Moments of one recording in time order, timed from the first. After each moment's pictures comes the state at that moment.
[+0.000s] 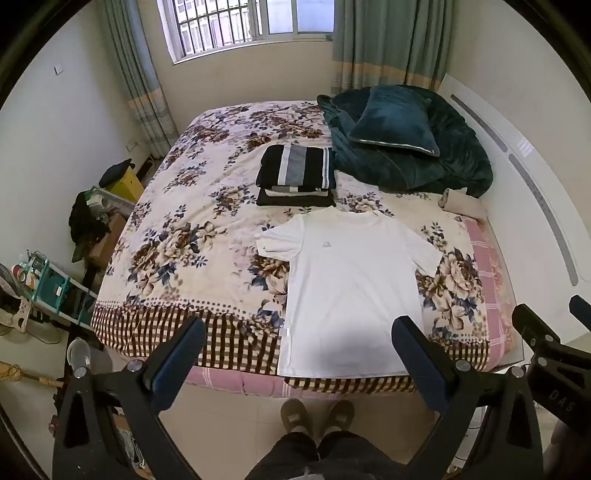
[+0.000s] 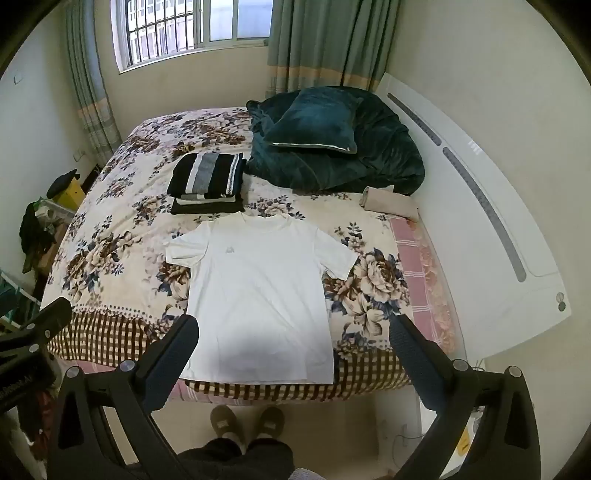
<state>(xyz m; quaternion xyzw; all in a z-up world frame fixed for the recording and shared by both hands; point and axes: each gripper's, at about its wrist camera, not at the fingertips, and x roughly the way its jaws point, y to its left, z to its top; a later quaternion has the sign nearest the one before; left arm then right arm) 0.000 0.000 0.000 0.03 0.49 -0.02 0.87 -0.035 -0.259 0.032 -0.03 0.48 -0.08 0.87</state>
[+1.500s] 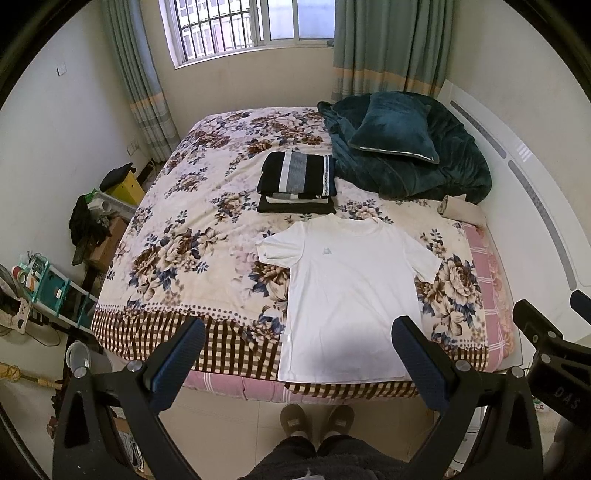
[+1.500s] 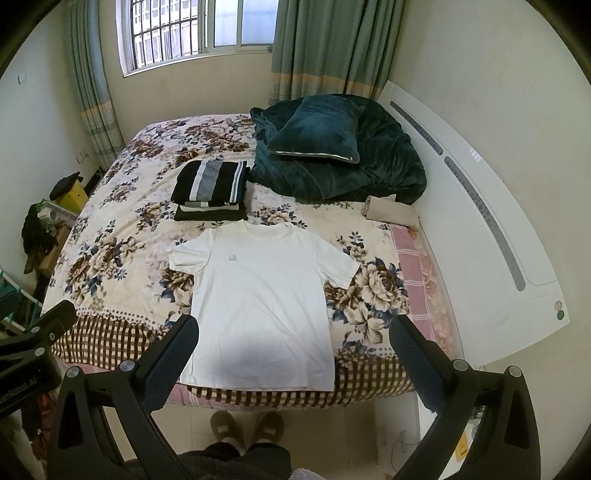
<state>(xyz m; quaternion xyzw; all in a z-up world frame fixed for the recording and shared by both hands) 0.011 0.010 0.013 0.03 0.49 -0.02 0.87 -0.026 -0.256 0.047 -0.02 0.48 -0.08 0.88</state>
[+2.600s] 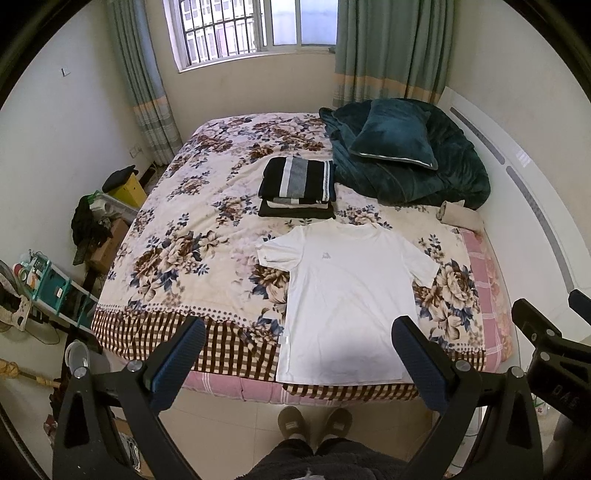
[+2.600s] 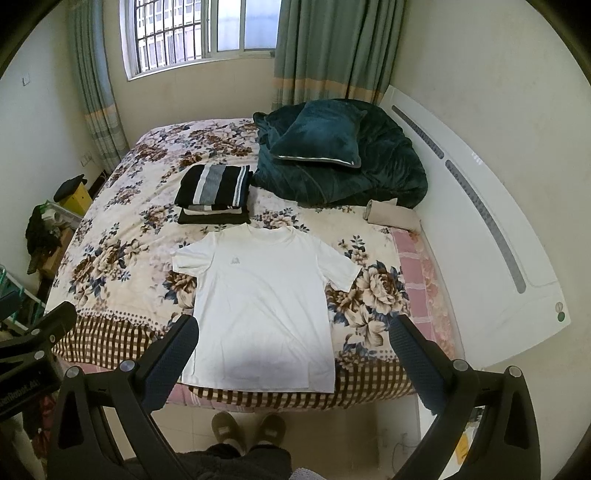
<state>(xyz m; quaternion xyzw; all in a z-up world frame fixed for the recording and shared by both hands) 0.014 0.003 0.029 0.03 0.48 -0.02 0.88 -0.025 -0.251 0.057 -0.03 0.47 -0.07 0.88</state>
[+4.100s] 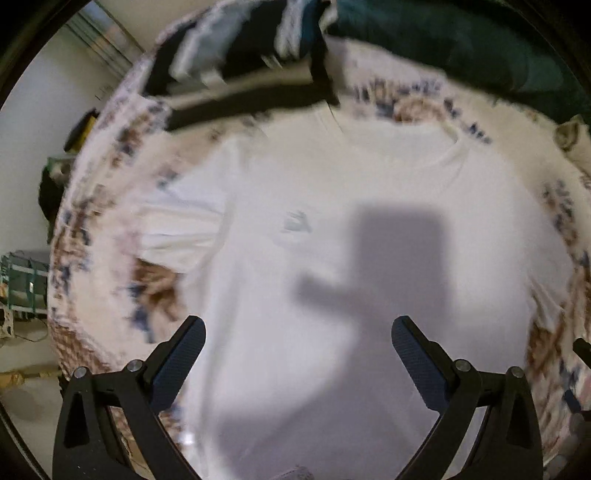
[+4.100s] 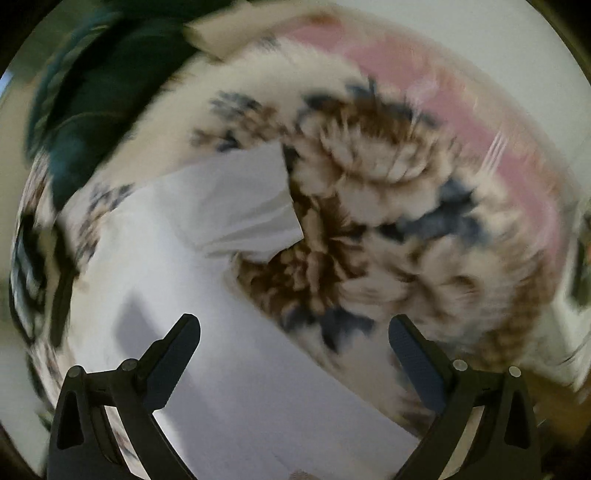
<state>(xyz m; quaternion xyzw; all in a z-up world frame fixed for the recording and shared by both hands) 0.350 -0.158 -0.451 0.08 0.65 0.07 0.76 0.265 -0.591 -0.521 0.40 0.57 -0.28 0.66</state>
